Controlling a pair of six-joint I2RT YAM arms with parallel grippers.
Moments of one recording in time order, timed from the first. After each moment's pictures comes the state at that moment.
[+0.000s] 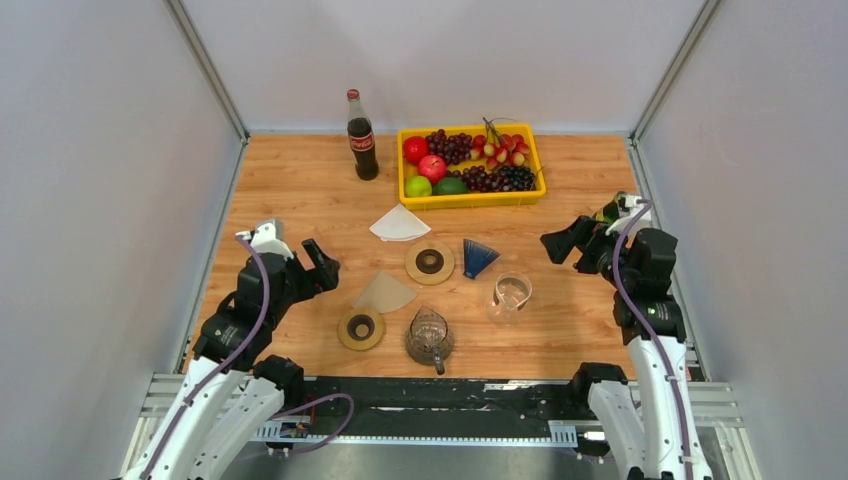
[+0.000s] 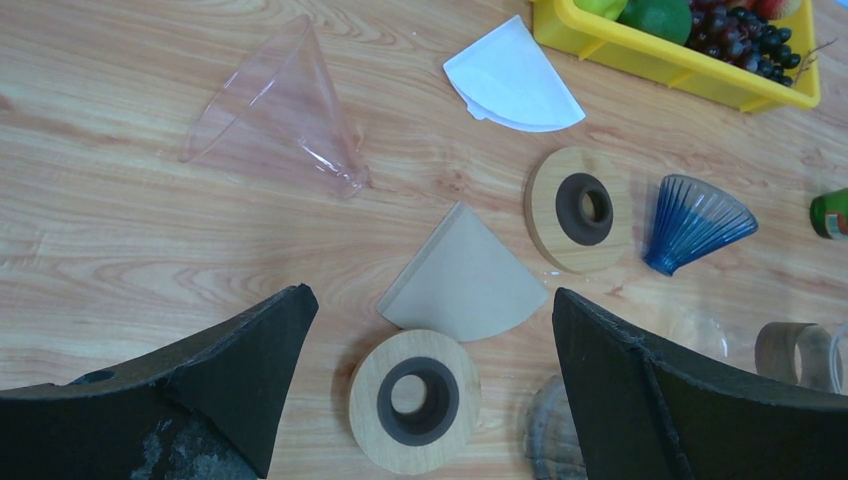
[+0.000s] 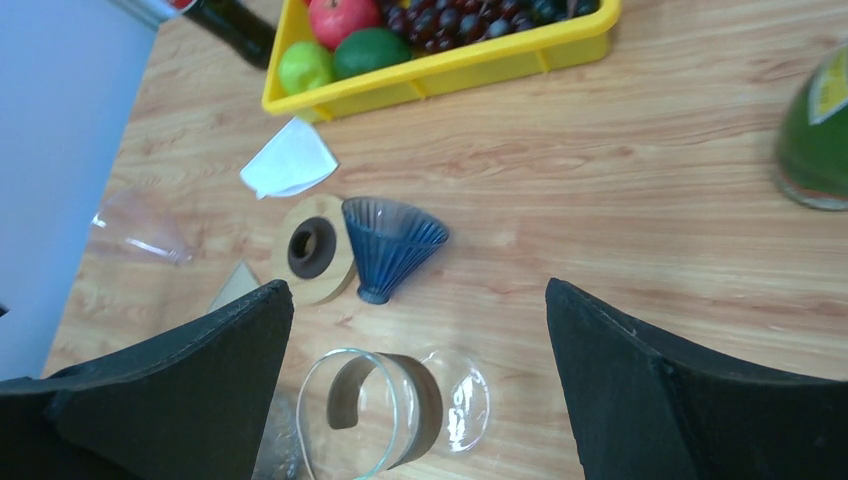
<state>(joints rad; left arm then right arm) -0.40 0.50 0.69 -0.69 -0.23 -0.60 -0.09 0.65 0.68 -0.36 -0.40 0.37</state>
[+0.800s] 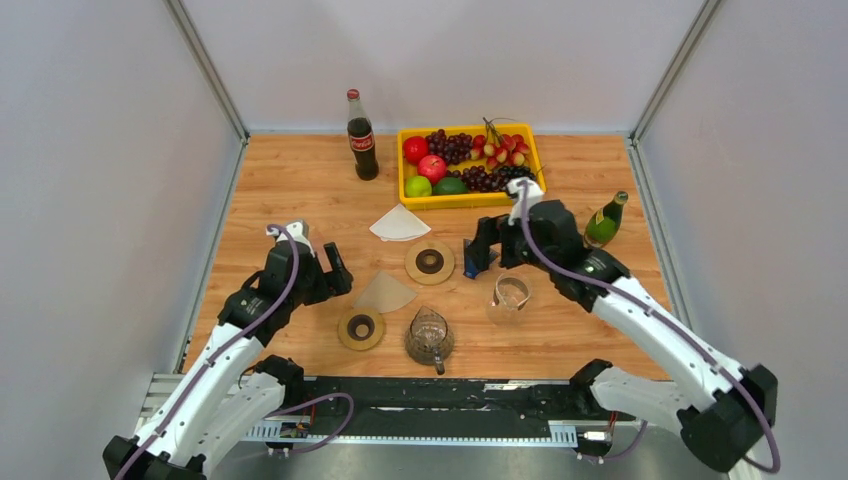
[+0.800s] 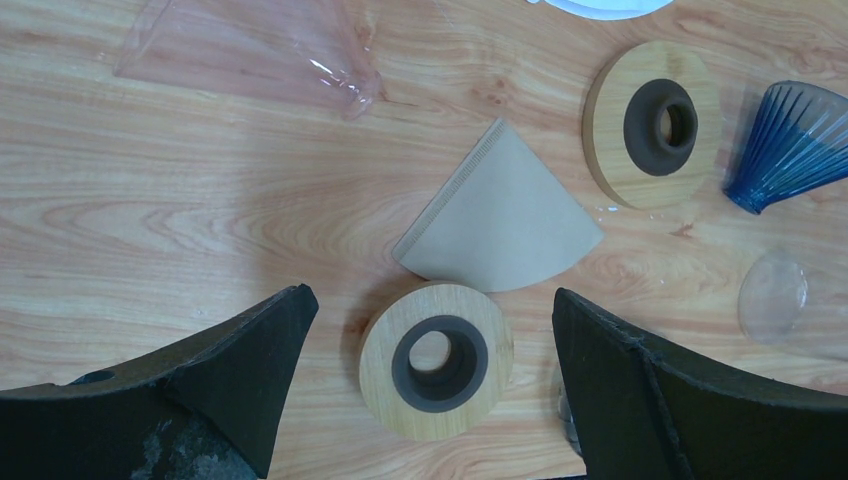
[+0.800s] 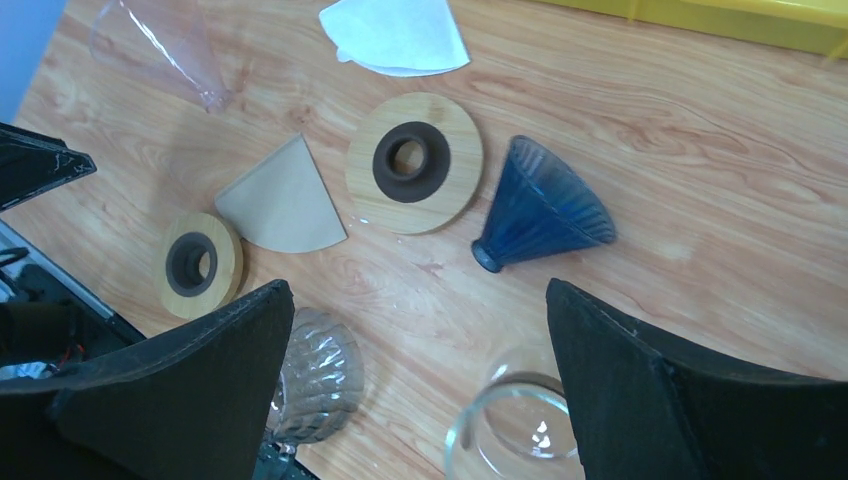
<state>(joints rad) -0.40 0.70 0.65 -0.70 -0.15 -0.60 0.55 0.97 0.88 -0.39 -0.11 0.33</state>
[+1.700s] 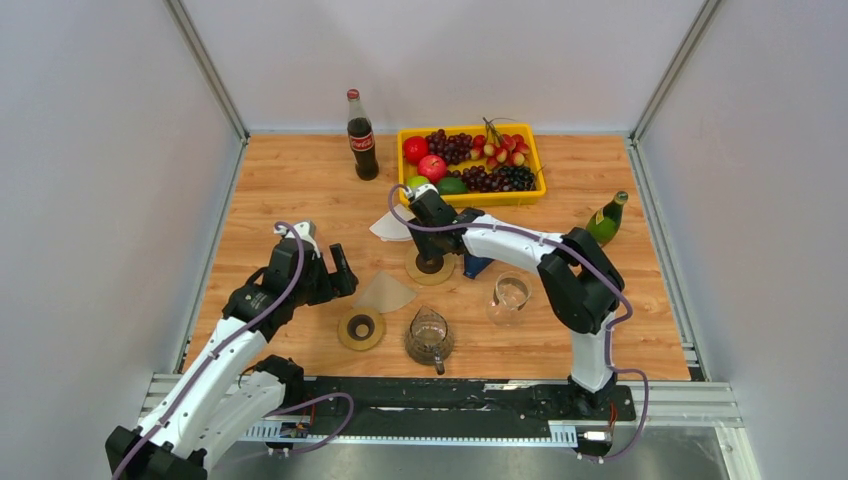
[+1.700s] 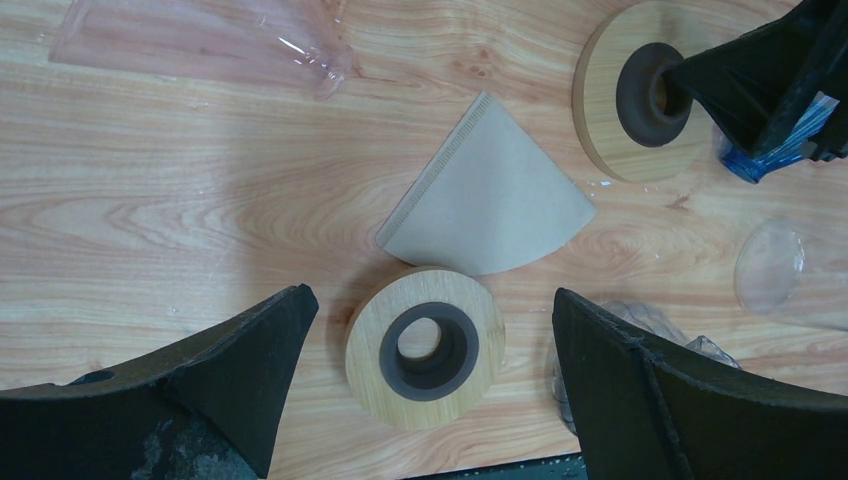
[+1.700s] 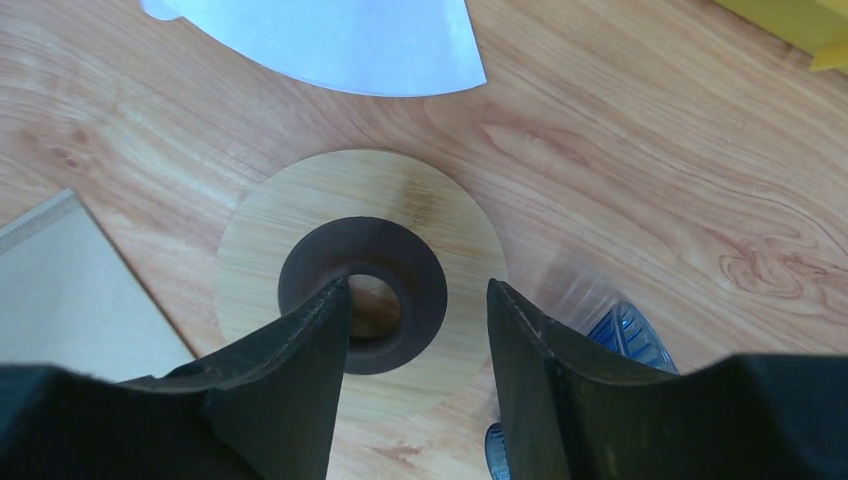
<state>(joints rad) -0.40 0.74 0.65 -0.68 -0.08 -0.59 0.80 1.93 1.40 -0.41 0.23 0.22</state>
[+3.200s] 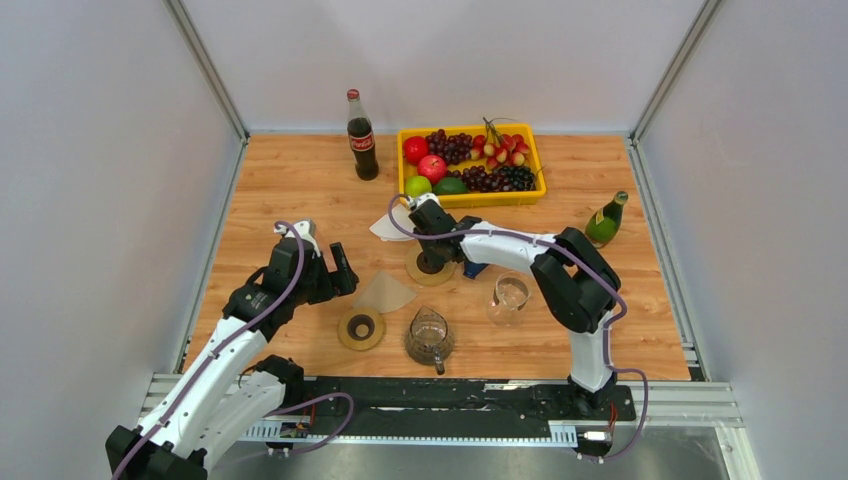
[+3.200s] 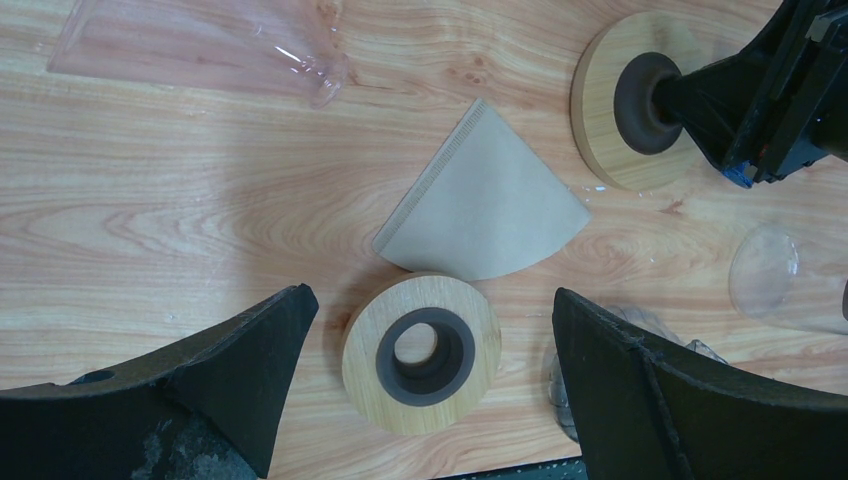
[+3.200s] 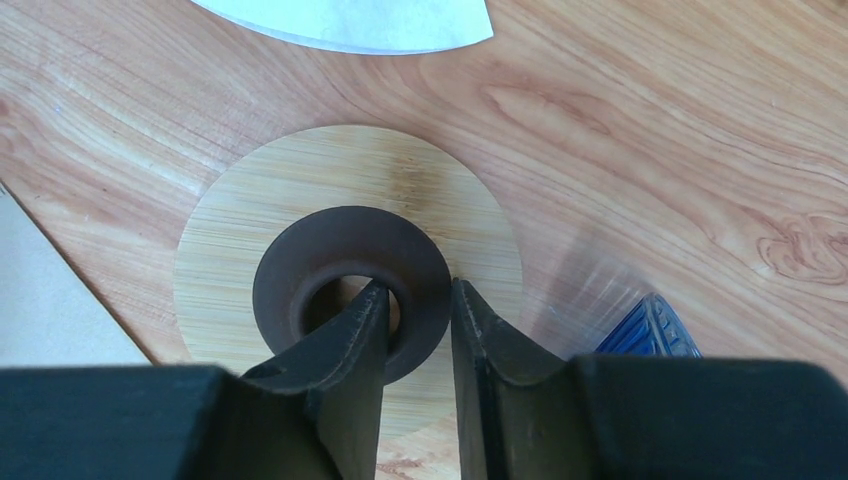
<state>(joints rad) -0.40 0.75 0.65 -0.67 -0.08 -0.59 0.80 1.96 1.34 -0.37 0.25 0.23</state>
